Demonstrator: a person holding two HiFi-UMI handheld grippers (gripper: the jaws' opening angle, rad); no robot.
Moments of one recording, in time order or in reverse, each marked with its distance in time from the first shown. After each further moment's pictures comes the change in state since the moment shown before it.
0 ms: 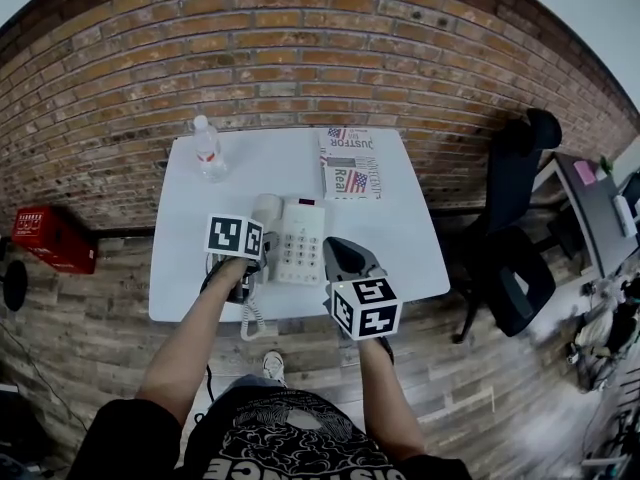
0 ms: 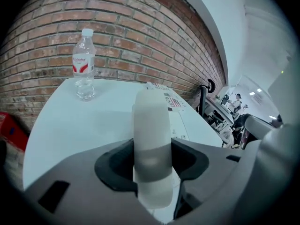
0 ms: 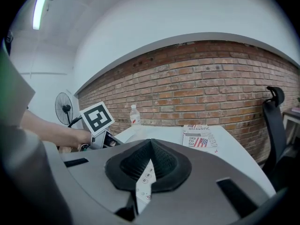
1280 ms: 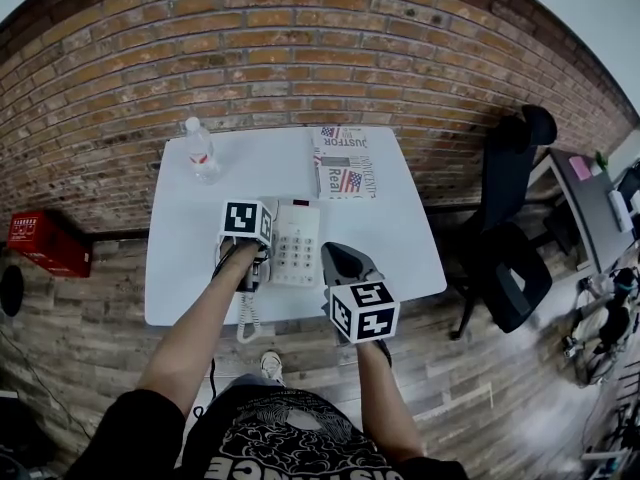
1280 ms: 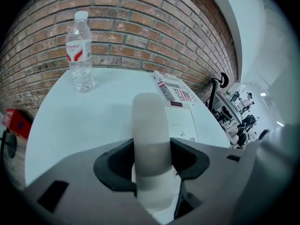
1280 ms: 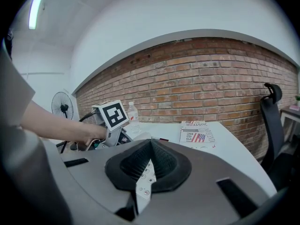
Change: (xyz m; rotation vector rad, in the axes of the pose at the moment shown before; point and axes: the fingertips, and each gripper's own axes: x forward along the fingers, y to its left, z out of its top) left arm 0.034 0.002 0.001 -0.069 0.138 0.082; right arm -0.001 -0.008 -0.013 0.018 0.029 -0.019
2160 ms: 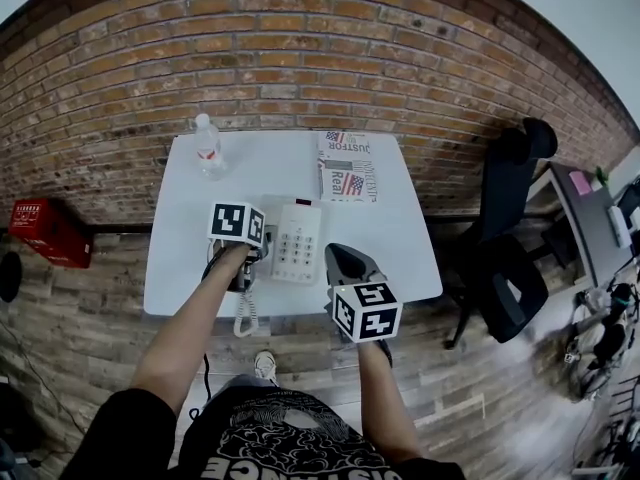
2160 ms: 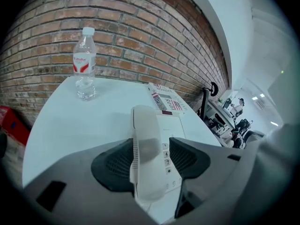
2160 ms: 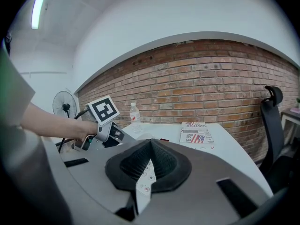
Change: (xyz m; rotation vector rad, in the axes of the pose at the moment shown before) left arm -0.033 -0.006 0.004 0.015 -0.129 -0.074; right arm -0.015 0.002 0.002 -0.018 -0.004 0.015
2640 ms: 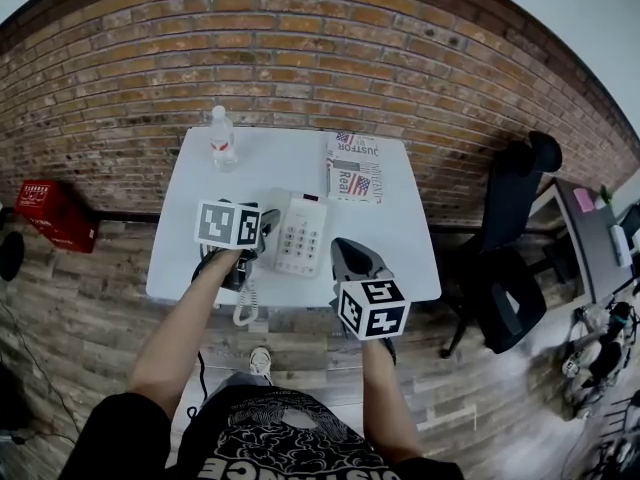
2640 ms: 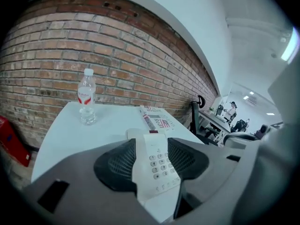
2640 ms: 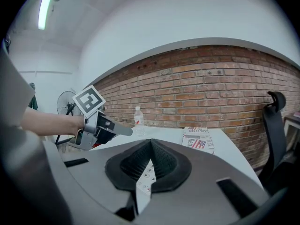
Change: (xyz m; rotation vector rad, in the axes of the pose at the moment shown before) left arm -0.073 -0.030 0.025 0.102 -0.245 -0.042; right arm -0.020 0.008 0.014 -0.037 -0.034 0.036
